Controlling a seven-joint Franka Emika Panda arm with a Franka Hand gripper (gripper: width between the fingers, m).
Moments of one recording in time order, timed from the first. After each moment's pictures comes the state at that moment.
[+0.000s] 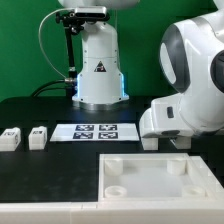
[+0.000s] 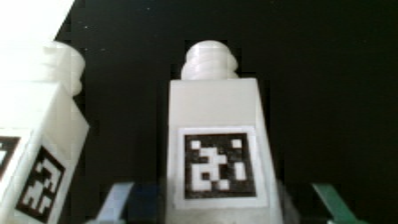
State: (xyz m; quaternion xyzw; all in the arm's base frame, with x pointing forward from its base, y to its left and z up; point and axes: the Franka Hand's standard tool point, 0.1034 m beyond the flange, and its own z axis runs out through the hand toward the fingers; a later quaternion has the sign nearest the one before) arm 0.393 0.169 0.011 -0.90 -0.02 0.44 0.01
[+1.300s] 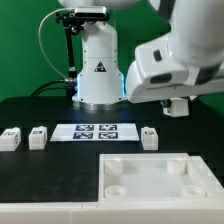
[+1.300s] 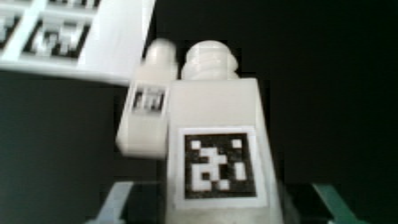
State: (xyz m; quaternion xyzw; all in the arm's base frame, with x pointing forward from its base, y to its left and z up) arm 0.487 0.119 0.132 -0.94 -0.08 0.32 0.05
